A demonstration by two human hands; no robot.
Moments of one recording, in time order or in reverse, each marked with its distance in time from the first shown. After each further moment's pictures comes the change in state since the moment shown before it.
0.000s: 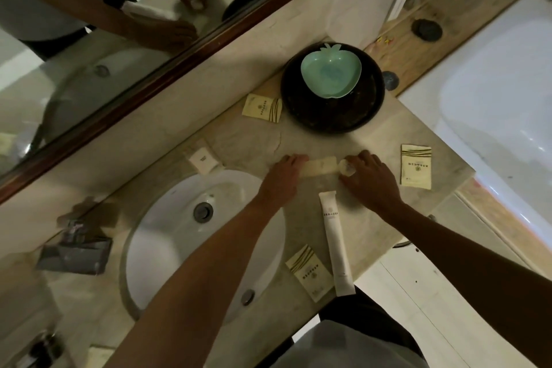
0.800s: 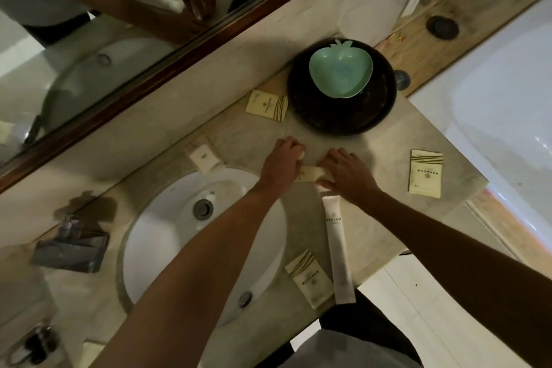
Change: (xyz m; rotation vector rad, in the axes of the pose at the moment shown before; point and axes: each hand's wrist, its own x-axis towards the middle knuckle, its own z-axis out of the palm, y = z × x) left_hand 0.034 -0.016 -0.009 0.027 0.102 -0.069; right_hand 0.044 -0.034 0.021 -0.206 -0.200 -0.306
